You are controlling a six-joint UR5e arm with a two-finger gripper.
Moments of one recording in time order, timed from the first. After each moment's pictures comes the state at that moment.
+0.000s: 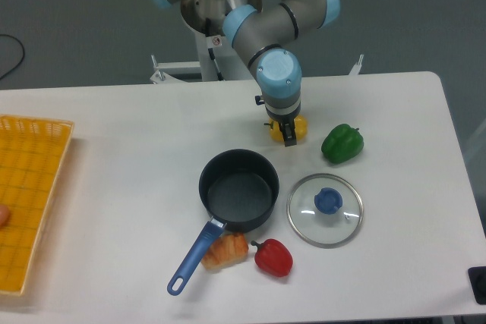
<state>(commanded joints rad) 2.60 -1.80 -2.08 -0.97 1.78 1.91</state>
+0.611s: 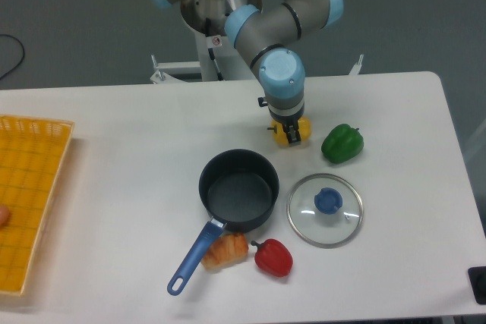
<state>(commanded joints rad) 2.60 -1.79 -1.96 -1.08 1.77 1.87</state>
